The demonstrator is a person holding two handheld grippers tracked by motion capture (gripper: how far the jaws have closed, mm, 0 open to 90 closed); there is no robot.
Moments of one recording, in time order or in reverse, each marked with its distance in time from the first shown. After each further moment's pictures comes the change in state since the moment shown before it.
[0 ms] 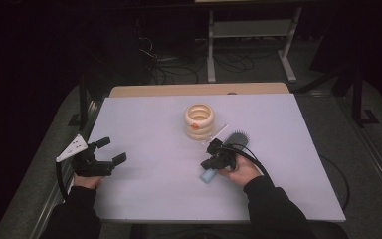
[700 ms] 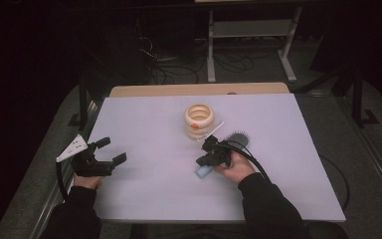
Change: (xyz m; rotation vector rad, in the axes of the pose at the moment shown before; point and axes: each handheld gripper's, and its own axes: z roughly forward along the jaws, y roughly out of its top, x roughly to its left) left arm 0.000 0.000 0.000 0.000 0.000 0.000; right arm 0.000 0.015 0.004 -0.022 -0.001 -0.011
